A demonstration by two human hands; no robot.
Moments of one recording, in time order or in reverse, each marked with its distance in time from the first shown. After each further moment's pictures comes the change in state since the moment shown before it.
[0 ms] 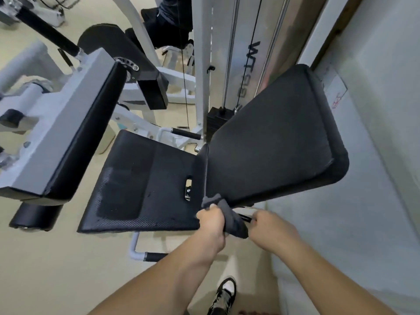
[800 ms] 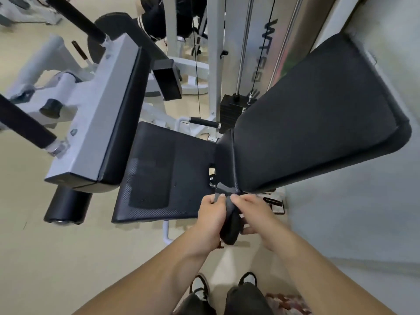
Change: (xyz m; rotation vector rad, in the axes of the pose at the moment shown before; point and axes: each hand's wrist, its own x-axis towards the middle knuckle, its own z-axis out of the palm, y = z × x) left_hand -0.032 0.035 -0.106 0.360 -0.113 0.184; right_hand -0.011 -0.105 0.077 1.055 -0.060 0.105
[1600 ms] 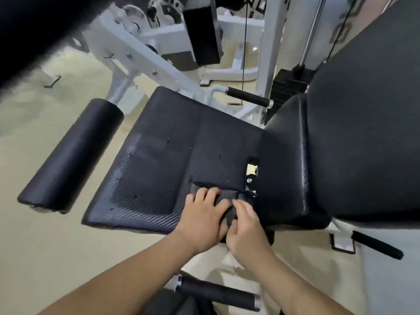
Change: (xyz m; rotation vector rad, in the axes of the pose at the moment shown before) left_hand 0.281 -0.096 -0.102 1.741 0.260 0.835; right_hand 0.257 0.136 0.137 -0.454 -0.010 -0.576
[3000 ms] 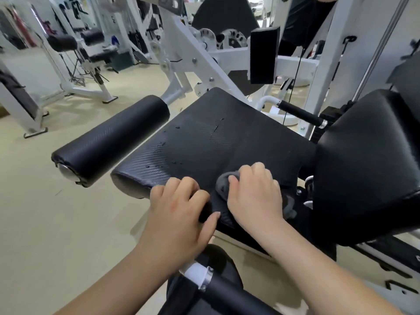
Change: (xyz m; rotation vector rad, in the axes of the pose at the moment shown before) left_hand -0.098 -0.057 0.065 0.006 0.712 -0.292; right_hand 0.058 -0.024 0.088 -0.618 0.368 -0.491
